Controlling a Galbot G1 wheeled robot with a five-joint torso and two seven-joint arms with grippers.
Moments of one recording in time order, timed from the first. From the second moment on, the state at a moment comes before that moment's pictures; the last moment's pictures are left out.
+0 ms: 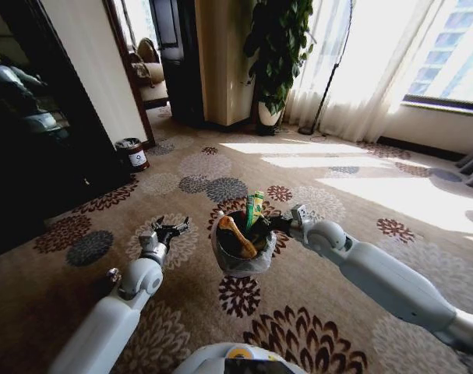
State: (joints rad) left arm 1.24 -1.00 -0.40 -2.02 -0.61 0.34 -0.37; right arm -0.51 0.71 -0.29 1.82 0.93 -0.51 -0.02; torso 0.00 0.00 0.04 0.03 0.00
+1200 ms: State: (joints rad) left arm 1.13 -1.17 -0.36 -1.56 -0.86 0.41 -0.57; right arm -0.54 0.73 -0.26 1.78 0.97 -0.47 -0.02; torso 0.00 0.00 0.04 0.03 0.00
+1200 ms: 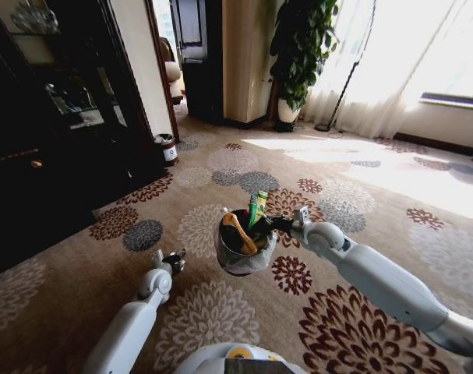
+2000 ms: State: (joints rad) left arm 0.94 -1.24 -0.35 -1.24 -0.93 0.46 -0.66; right arm -0.52 0.73 -0.29 1.77 0.97 -0.46 -0.02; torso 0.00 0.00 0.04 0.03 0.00
